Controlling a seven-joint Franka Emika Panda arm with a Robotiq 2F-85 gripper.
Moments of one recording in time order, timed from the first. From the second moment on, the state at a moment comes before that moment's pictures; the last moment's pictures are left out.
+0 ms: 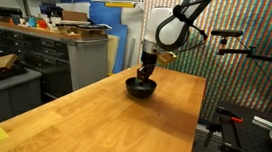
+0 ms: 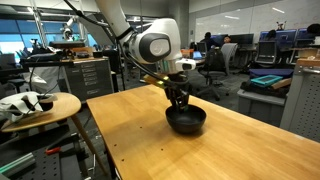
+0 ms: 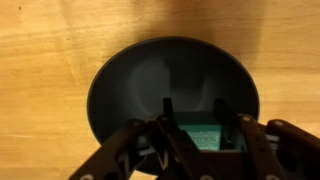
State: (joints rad) arm 0.04 0.40 -0.08 -2.21 -0.05 2.76 0.10
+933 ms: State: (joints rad) arm 0.04 0.55 -0.08 -2.07 -0.04 2.75 0.13
